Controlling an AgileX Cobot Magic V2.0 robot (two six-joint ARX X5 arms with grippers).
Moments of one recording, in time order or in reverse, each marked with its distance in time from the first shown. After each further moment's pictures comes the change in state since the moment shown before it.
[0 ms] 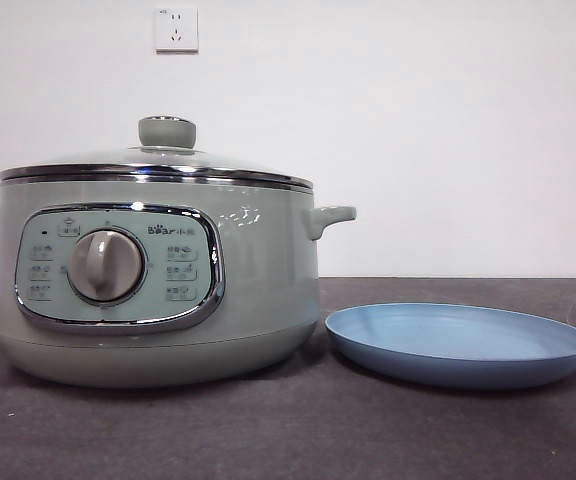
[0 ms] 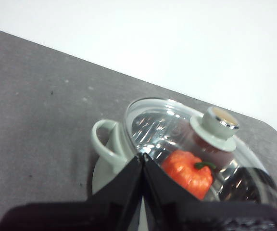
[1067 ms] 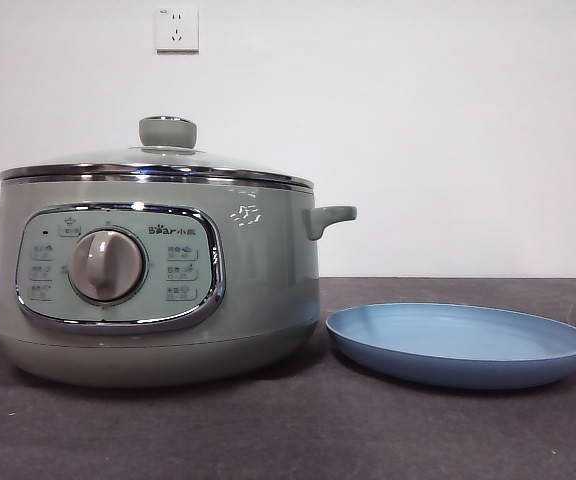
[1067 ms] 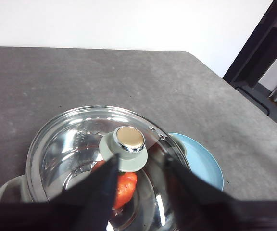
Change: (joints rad) left arm -0.002 0.630 0.609 -0.224 0.405 0.305; right arm 0.000 0.612 0.664 -0.357 -0.235 -0.393
